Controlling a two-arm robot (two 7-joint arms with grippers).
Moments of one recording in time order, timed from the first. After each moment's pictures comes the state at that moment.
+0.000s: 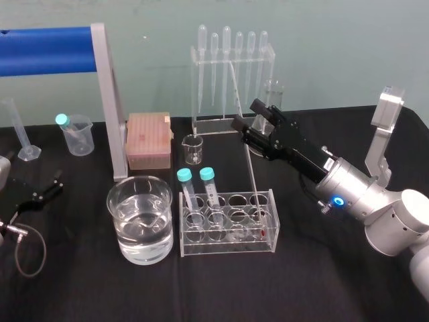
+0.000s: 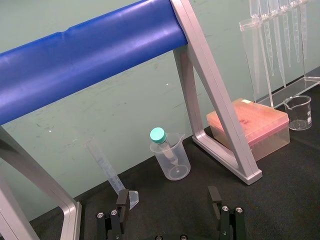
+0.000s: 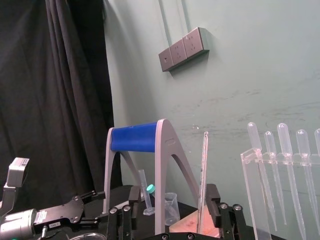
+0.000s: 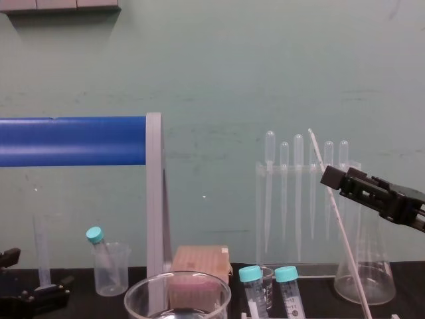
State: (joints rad) left arm -0.20 0.60 0.45 -1.41 -0.25 -0.12 0.03; right arm 0.34 0.40 -0.33 -1.20 0.80 -0.26 0.81
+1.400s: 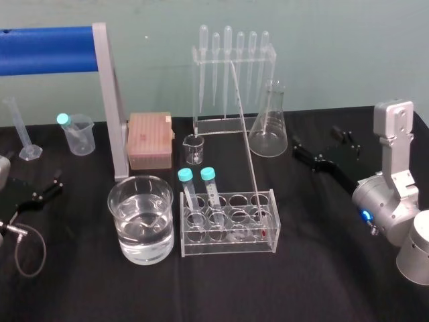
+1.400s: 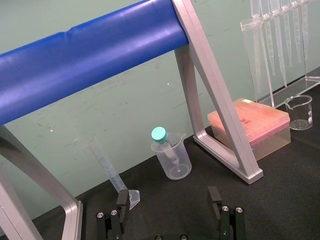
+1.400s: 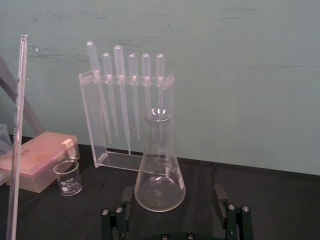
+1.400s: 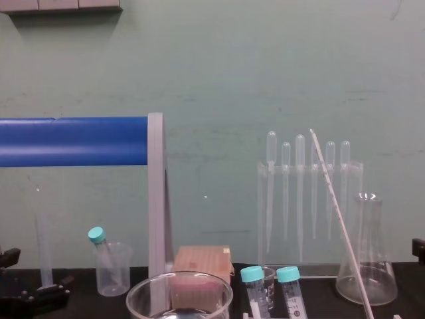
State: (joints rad) left arm -0.20 0.60 0.45 -1.41 -0.25 -0.12 0.03; right arm 0.12 0.43 -0.19 -1.48 0.39 0.02 0.09
